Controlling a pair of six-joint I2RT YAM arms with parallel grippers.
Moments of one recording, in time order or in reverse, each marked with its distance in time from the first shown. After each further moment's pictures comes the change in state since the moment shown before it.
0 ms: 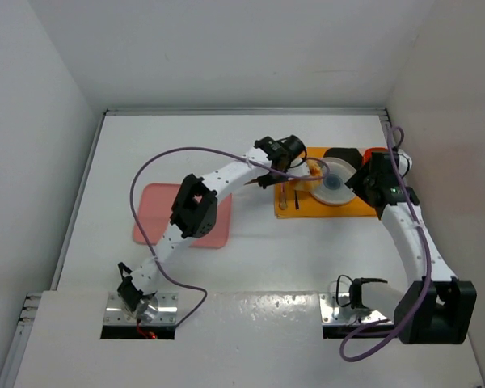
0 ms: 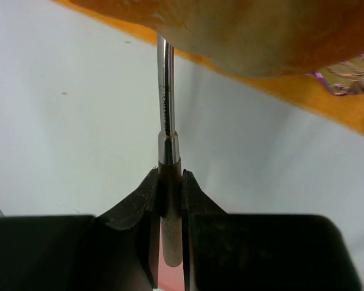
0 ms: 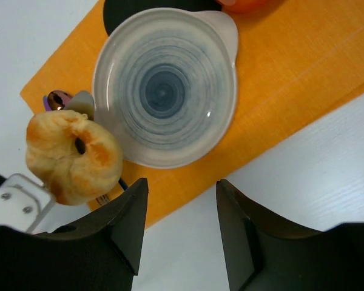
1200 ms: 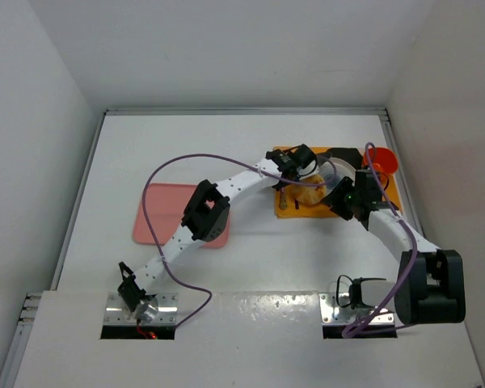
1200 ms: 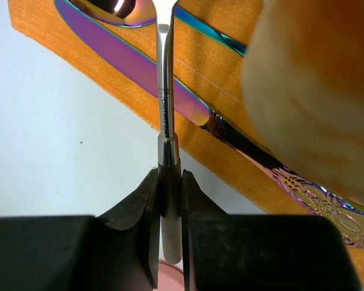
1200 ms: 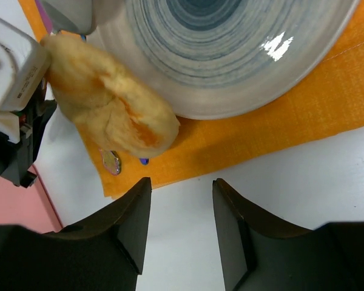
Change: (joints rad) left arm -0.058 0.162 0.095 0.195 -0.160 -0.145; right arm 0.016 0.089 -0.285 0.319 -0.336 0.011
